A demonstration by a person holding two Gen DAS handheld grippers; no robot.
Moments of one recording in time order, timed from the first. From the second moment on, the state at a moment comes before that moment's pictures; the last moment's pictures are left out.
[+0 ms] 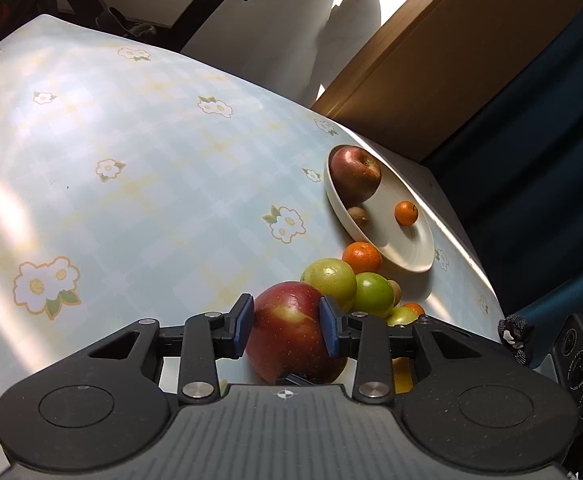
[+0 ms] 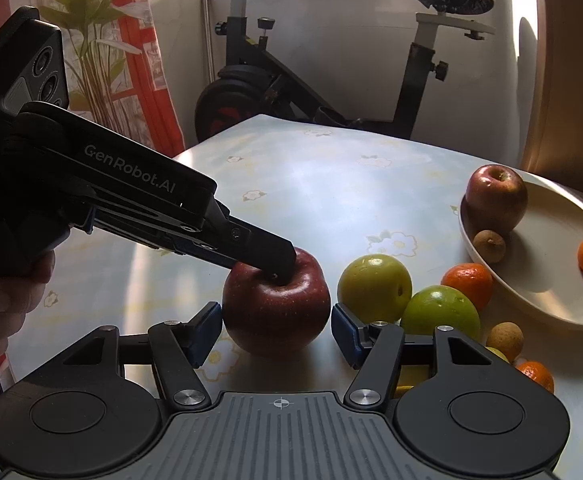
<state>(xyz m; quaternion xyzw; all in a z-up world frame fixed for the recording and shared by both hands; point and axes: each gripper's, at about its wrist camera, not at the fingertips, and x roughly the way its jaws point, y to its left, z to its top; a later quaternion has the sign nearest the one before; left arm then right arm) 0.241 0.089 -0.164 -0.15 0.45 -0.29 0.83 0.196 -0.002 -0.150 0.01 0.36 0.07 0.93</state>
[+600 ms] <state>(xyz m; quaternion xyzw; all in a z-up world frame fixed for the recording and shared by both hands) 0.242 0.085 -0.142 -0.15 0.45 -0.29 0.83 0.188 -0.015 -0.131 0.01 0.32 0.08 0.94</state>
